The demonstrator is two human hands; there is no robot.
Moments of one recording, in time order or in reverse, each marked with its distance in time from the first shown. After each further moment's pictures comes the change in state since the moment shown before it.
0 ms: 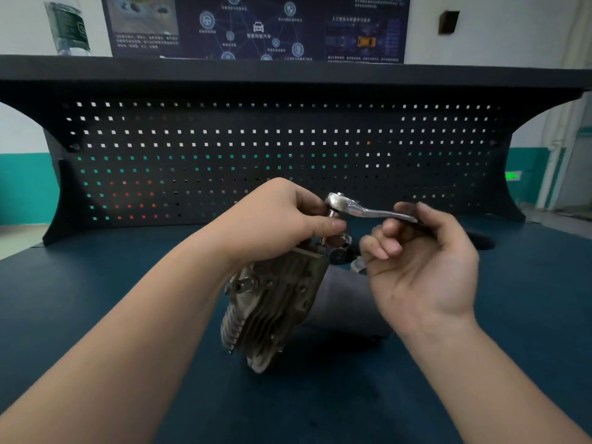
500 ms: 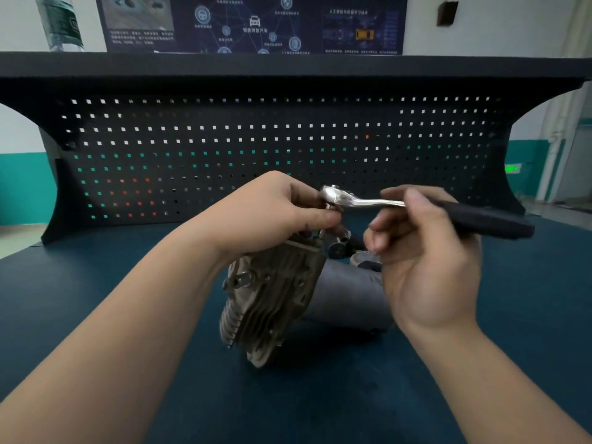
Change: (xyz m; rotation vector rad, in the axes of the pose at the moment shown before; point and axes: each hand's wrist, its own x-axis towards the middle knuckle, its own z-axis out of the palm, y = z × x) left_hand -0.001 0.000 -0.004 -0.049 -0.074 0.039; right_hand -0.007 -0.003 0.001 -0.479 -0.186 -0.353
